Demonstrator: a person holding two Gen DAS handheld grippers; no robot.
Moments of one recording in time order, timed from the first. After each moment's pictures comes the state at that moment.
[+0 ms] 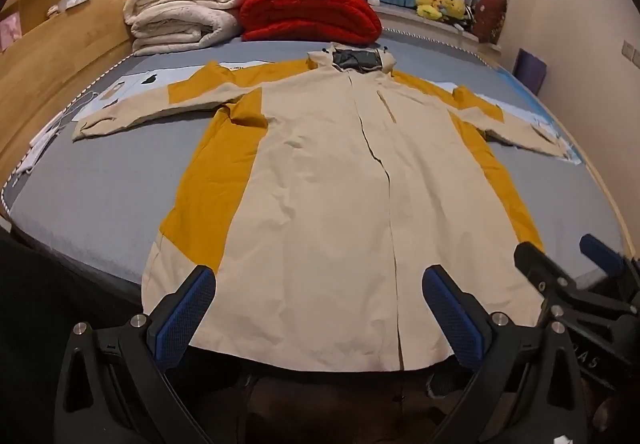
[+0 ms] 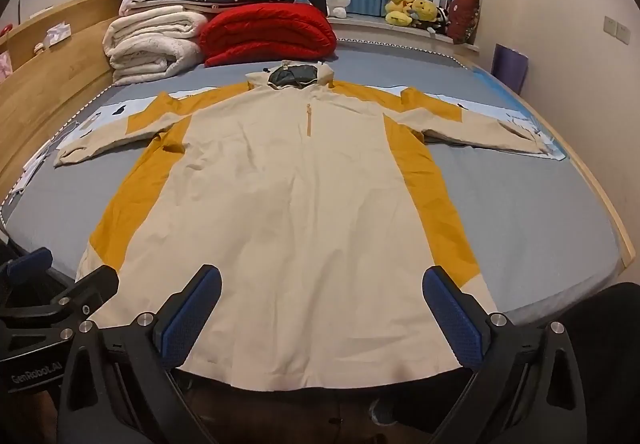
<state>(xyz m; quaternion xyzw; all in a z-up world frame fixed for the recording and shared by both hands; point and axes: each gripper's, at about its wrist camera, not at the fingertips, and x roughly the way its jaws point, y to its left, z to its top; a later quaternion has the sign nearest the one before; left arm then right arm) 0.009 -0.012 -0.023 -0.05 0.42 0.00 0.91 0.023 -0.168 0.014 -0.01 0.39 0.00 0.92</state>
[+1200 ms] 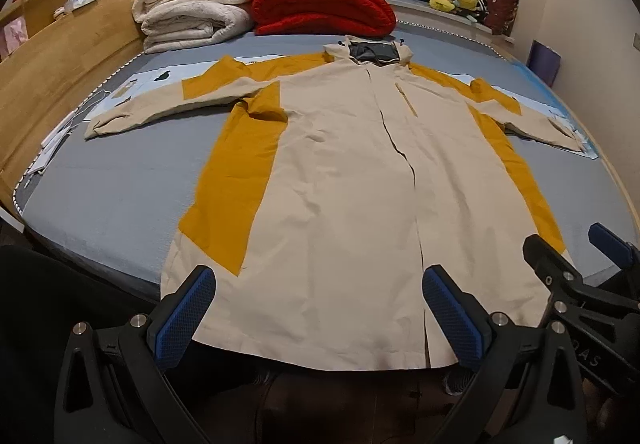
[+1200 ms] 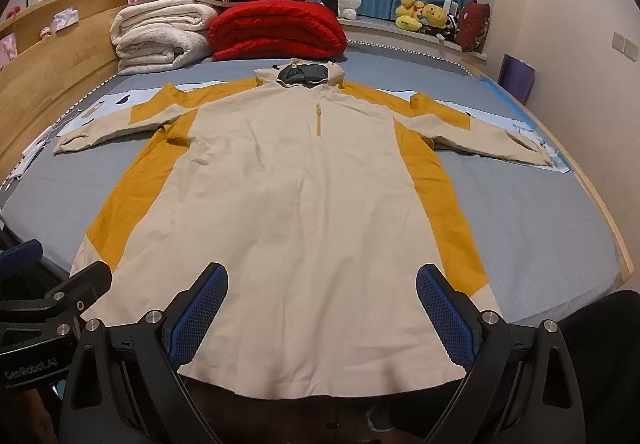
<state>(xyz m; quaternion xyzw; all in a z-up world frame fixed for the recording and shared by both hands) 0.013 0.002 -0.028 -0.03 0.44 0.03 0.90 0.030 -0.150 0.011 -0.03 0.39 0.01 0.92</state>
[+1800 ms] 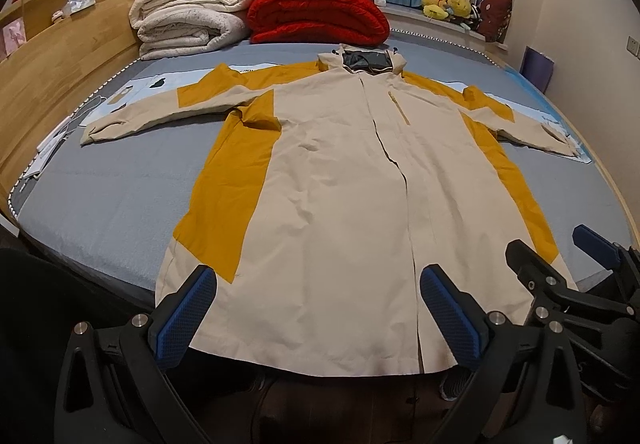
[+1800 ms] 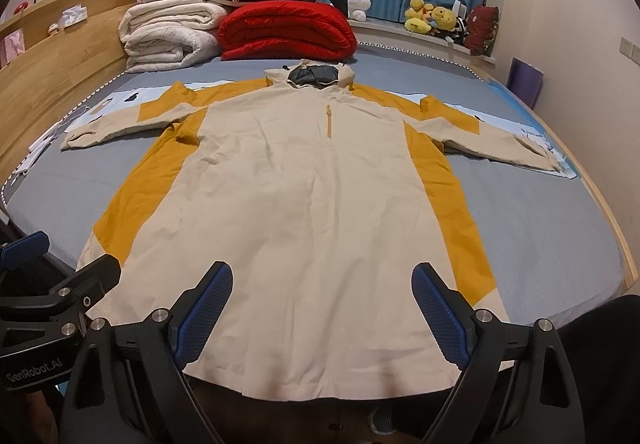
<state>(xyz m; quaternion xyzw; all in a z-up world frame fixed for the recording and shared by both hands) 0.012 -0.001 -0.023 -0.03 0.42 0.02 0.91 0.031 -0.147 0.008 -0.03 0.39 0.02 0.92</state>
